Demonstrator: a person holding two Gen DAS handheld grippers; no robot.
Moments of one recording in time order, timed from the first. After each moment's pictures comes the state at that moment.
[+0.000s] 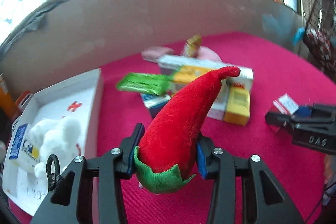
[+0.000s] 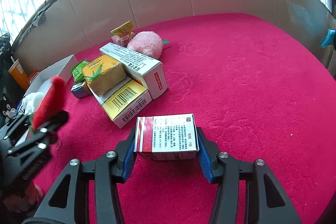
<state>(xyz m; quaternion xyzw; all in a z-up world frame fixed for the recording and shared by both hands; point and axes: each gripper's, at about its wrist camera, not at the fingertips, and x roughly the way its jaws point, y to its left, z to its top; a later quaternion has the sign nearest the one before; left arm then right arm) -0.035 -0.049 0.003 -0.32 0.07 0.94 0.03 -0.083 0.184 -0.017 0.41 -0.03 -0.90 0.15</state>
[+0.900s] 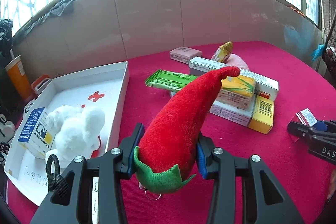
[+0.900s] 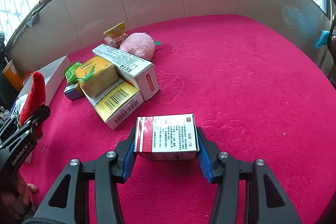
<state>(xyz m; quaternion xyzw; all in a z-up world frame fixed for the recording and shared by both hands) -0.039 -0.066 0.003 -0.33 0.04 0.94 -0.04 -0.083 0.190 -0.017 0.41 -0.02 -0.90 0.12</state>
